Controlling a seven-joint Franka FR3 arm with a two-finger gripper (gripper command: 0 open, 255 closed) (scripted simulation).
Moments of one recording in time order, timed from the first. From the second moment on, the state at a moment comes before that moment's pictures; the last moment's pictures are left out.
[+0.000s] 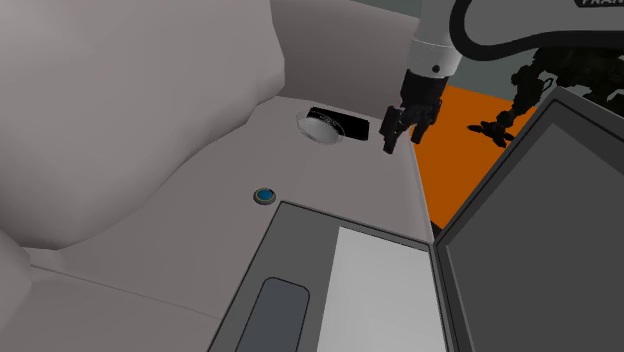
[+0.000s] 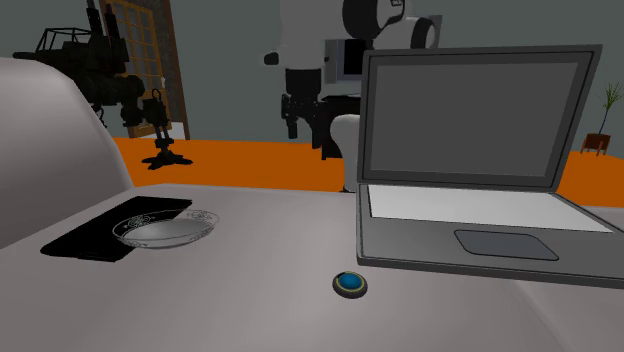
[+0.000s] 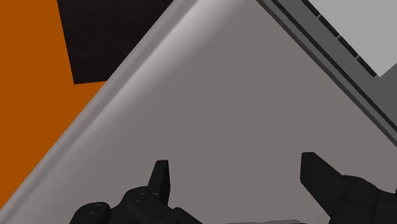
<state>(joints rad) 0.04 -0.68 0.19 -2.46 0.05 1.71 0.24</state>
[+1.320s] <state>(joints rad) 0.08 -0.08 0.51 -2.17 0.05 2.08 0.71</state>
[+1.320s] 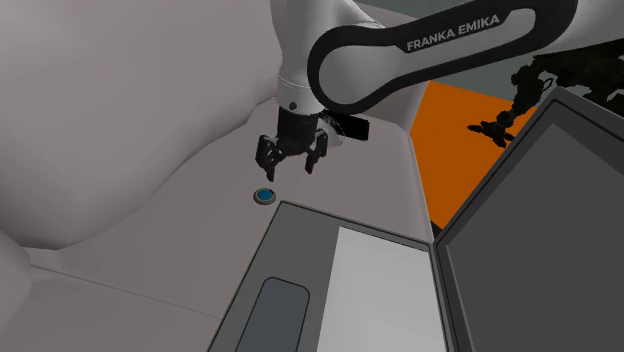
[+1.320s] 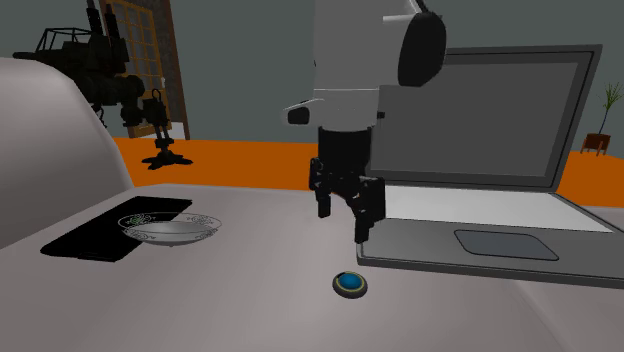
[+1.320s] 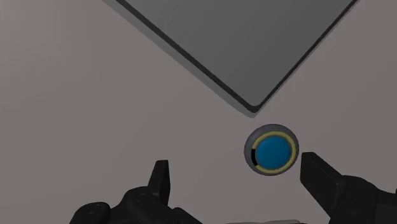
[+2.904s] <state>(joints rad) 0.12 0.15 0.54 -2.08 -0.08 2.22 0.86</state>
